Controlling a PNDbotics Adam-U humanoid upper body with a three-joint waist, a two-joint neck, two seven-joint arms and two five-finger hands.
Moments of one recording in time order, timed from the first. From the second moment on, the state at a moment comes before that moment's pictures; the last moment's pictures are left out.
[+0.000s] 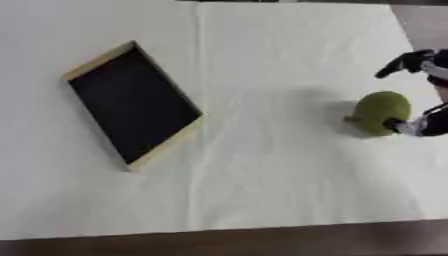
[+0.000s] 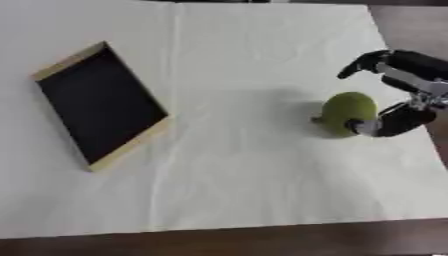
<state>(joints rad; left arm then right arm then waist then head) -0.20 0.24 0.43 -1.98 0.20 -0.18 0.02 -0.14 -1.12 0.05 -1.87 0.31 0.15 0.34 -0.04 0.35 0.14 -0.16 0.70</state>
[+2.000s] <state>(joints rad) -0.21 0.24 0.43 -1.98 0.21 -0.18 0.01 -0.18 -1.05 0.06 -1.81 0.41 0.04 0.20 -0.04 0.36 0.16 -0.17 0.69</state>
